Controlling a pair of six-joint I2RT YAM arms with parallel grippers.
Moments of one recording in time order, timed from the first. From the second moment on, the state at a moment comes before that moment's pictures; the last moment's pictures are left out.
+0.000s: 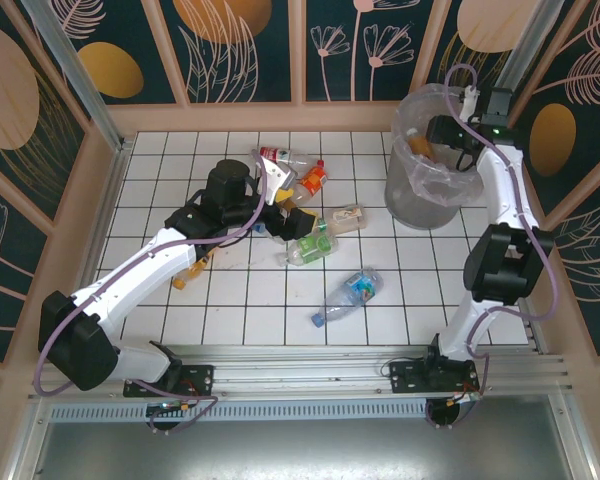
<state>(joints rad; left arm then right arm) -0.63 1.37 1.16 -0.23 0.46 -0.11 -0.13 1.81 1.78 -0.63 -0.18 0.07</state>
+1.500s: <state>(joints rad) -0.63 1.38 1.16 -0.23 0.46 -0.11 -0.08 1.90 1.86 -0.83 -0.27 0.15</state>
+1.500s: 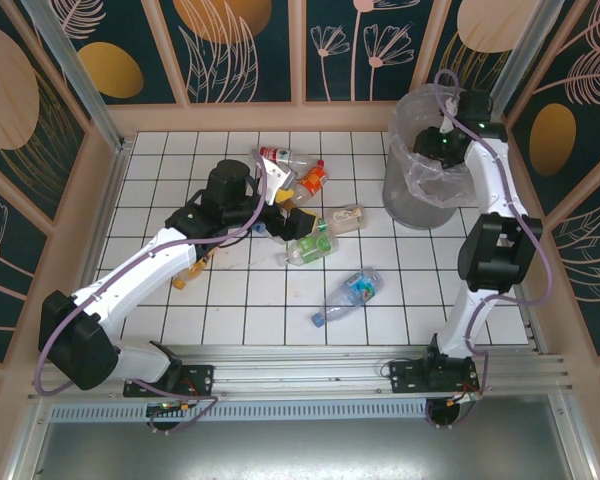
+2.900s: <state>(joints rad) -0.72 1.97 1.46 -0.68 0.11 -0.02 0.15 0.90 0.88 -0.50 -0.63 0.34</state>
